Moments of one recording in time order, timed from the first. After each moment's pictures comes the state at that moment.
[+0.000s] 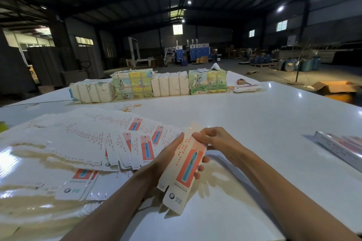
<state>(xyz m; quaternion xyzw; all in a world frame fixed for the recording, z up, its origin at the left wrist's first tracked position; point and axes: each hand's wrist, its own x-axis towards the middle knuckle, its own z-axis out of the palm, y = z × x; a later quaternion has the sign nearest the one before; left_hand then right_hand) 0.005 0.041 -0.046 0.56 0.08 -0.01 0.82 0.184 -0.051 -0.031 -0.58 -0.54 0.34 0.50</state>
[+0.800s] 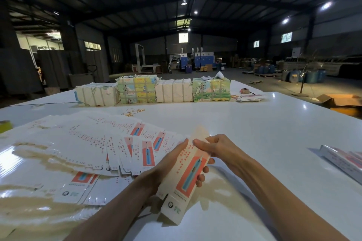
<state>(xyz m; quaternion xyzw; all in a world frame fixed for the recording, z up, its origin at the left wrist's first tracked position) -0.003 0.042 -0.045 0.53 0.10 0.02 0.85 0.189 -0.048 -0.026 -0.58 -0.54 0.36 0.49</state>
